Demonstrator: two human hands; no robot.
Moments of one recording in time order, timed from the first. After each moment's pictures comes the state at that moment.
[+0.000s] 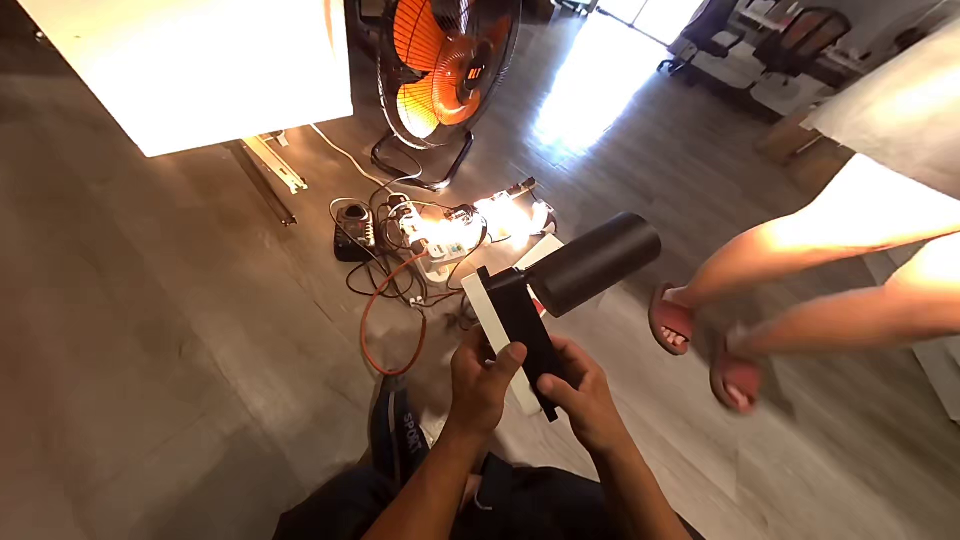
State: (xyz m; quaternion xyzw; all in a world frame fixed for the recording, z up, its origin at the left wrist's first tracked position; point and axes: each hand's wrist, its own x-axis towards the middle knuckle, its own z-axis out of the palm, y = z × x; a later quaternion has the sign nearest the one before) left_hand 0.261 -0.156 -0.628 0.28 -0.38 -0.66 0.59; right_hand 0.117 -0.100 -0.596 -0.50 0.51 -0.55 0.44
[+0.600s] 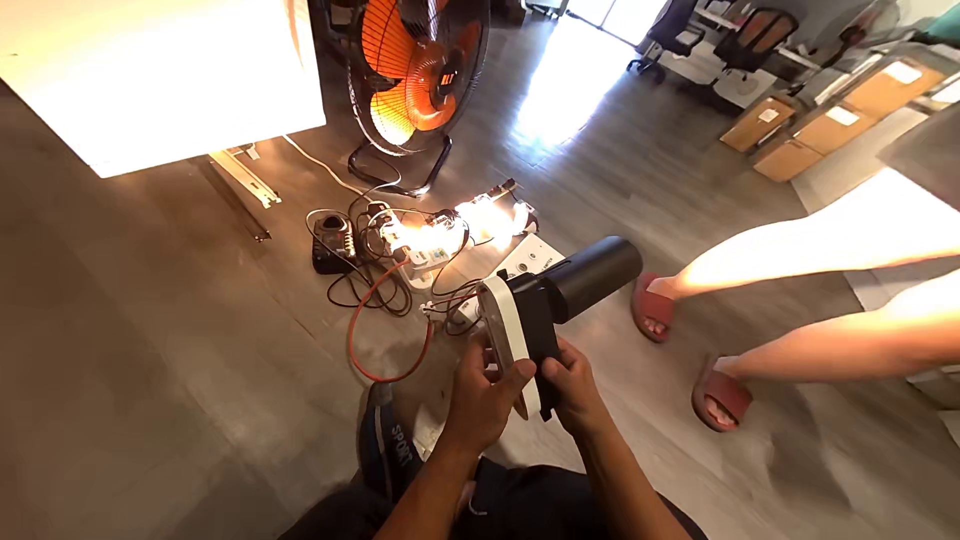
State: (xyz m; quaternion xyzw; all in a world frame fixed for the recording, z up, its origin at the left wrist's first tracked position) left_hand 0.257 -0.149 -0.620 0.28 -0.45 -0.68 0.50; right_hand 0.105 -0.106 -0.609 -0.46 0.44 -0.62 0.46
